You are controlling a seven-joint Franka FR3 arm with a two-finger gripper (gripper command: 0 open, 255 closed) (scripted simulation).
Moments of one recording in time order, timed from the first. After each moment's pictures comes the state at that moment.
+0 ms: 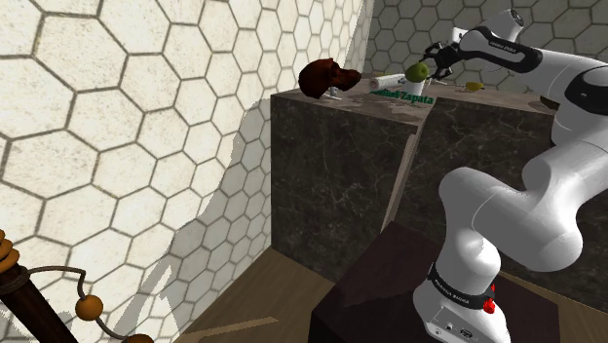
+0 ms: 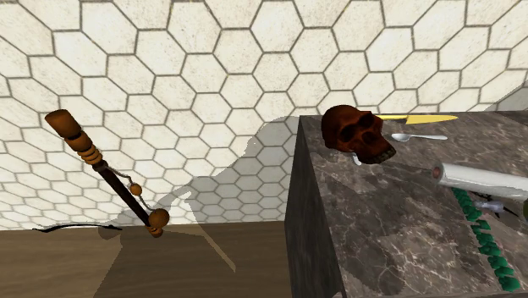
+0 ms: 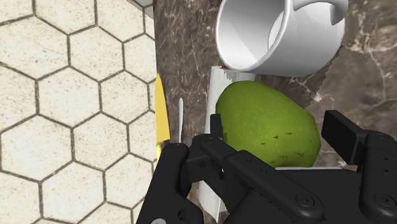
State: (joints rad) arm 0.97 -1.04 -1.45 -1.46 -0.74 2.35 -2.23
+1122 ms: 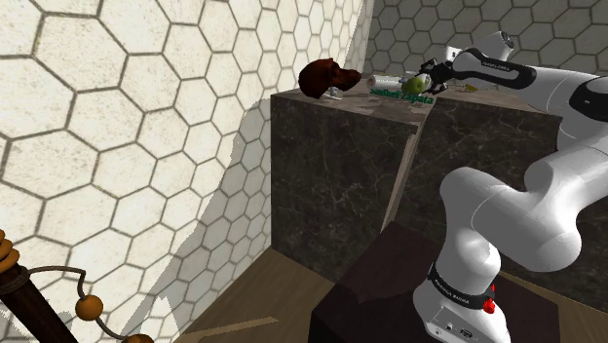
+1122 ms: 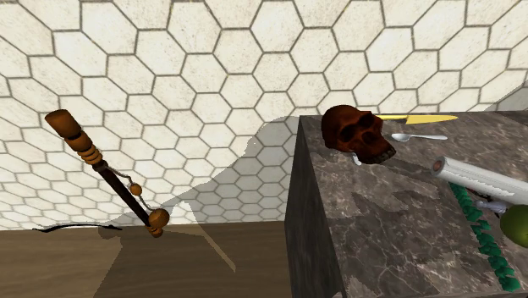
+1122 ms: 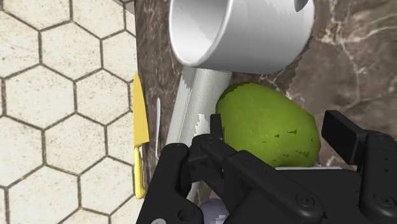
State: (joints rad) arm 0.92 -1.09 -1.50 -1.59 -0.79 2.46 -2.22
